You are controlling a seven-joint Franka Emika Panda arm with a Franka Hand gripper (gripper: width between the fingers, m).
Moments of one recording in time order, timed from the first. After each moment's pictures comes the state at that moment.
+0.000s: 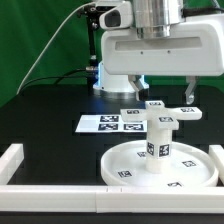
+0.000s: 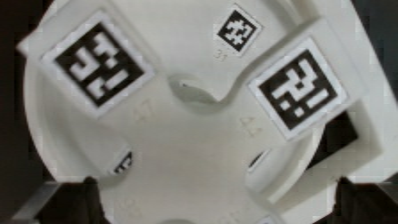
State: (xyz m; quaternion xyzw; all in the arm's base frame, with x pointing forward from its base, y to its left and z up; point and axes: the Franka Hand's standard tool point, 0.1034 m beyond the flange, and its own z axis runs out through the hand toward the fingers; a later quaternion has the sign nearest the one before) arm 0.564 0.047 0.128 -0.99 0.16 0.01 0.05
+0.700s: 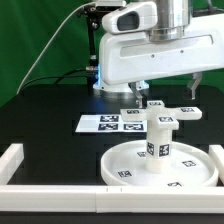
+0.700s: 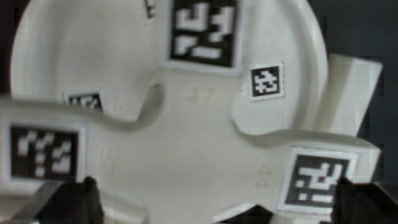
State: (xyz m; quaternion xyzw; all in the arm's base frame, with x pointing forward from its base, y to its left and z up) arm 0.567 0.047 0.120 -0.97 -0.26 0.00 0.04
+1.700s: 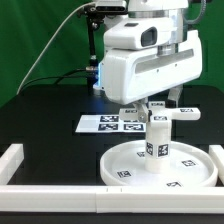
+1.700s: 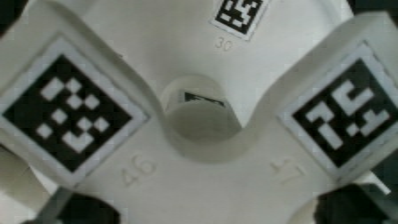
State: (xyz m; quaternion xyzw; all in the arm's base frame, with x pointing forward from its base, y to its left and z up) arm 0.556 0.037 0.099 -0.93 -0.37 0.00 0.03
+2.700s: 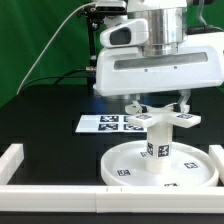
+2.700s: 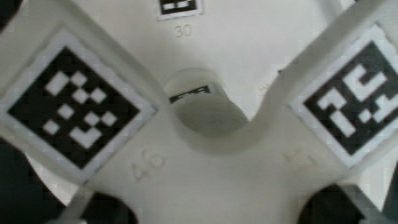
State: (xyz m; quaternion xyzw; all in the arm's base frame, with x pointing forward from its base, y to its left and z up) arm 0.562 0.040 0.098 -1.00 0.03 -0.02 0.04
